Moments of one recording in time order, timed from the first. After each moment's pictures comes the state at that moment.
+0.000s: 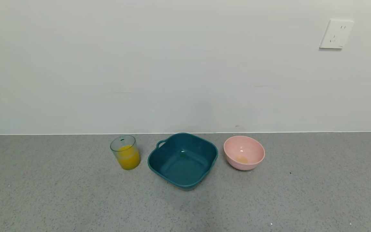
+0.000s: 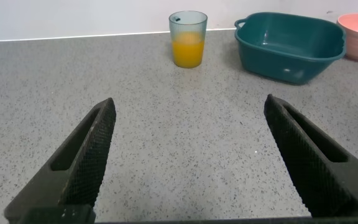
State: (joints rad) left arm 0.00 0.00 0.00 0.00 0.00 0.00; right arm 0.00 0.00 0.00 0.00 0.01 0.00
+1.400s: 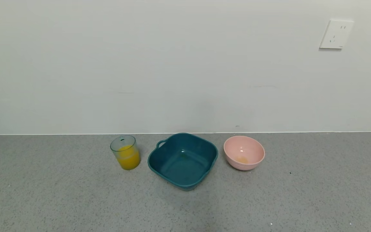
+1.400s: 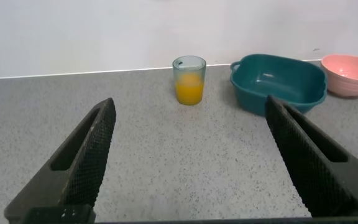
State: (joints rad) left arm -0.01 0.19 -0.28 0.03 0.01 0.01; right arm 0.00 0.00 0.00 0.00 0.01 0.00
